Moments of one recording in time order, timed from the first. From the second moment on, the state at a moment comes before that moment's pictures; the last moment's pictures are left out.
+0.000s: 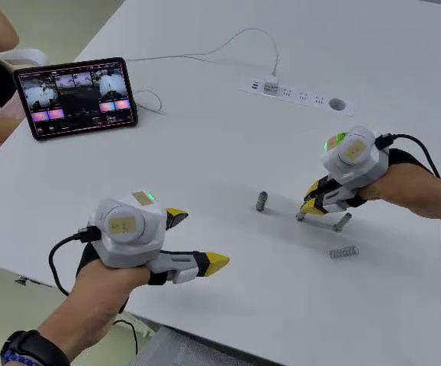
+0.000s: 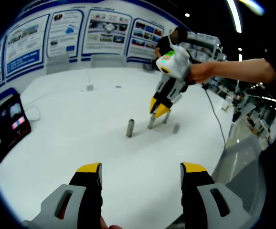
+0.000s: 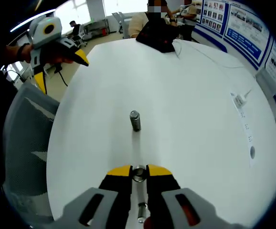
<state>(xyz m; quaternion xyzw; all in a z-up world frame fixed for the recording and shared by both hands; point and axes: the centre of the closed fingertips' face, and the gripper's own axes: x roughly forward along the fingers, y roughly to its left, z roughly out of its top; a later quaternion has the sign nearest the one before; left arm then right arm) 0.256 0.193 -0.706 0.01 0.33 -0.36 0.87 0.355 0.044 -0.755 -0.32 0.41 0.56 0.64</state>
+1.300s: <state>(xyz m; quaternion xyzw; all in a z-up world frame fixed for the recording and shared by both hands) 0.256 0.196 -0.704 0.01 0.33 -0.35 0.88 0.359 0.040 -0.789 -0.33 0.42 0.56 0.63</state>
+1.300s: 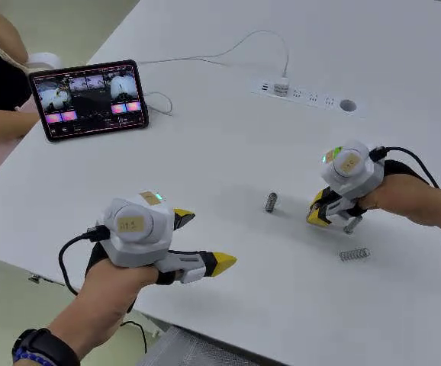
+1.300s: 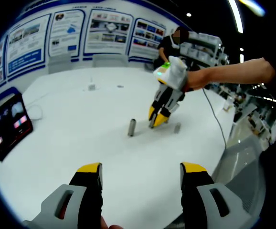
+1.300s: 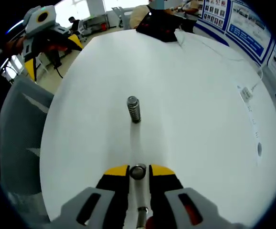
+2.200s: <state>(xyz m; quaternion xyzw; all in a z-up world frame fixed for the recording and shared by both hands) 0.254 0.188 -0.693 0.01 0.32 -0.36 0.88 0.355 0.028 -0.758 -0.27 0.41 0.51 0.71</state>
